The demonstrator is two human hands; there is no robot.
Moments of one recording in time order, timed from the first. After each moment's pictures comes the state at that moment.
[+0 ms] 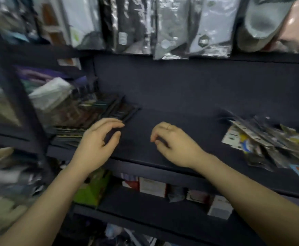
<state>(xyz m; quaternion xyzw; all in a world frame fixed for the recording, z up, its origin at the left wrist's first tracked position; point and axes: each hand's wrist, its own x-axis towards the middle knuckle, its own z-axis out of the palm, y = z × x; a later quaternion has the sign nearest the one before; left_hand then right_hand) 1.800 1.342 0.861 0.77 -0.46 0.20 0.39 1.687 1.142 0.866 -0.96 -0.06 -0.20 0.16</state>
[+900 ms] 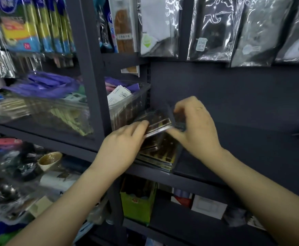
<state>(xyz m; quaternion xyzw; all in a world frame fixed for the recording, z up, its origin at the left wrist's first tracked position) 1.899 1.433 0.872 0.80 -0.45 0.40 0.10 1.816 1.258 0.902 -0.88 -0.03 -0.47 0.10</state>
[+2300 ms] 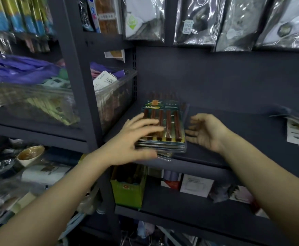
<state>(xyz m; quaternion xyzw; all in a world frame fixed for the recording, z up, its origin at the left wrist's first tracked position) 1.927 1.406 0.837 0.73 -0.62 0.00 0.28 1.799 1.206 0.867 -0.54 0.28 -0.13 0.78</state>
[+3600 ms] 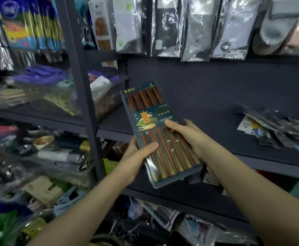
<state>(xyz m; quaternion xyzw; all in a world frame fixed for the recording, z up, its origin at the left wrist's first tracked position) 1.729 1.398 0.829 0.59 -0.23 -0.25 0.73 1.668 1.238 0.882 -0.69 0.24 -0.11 0.67</state>
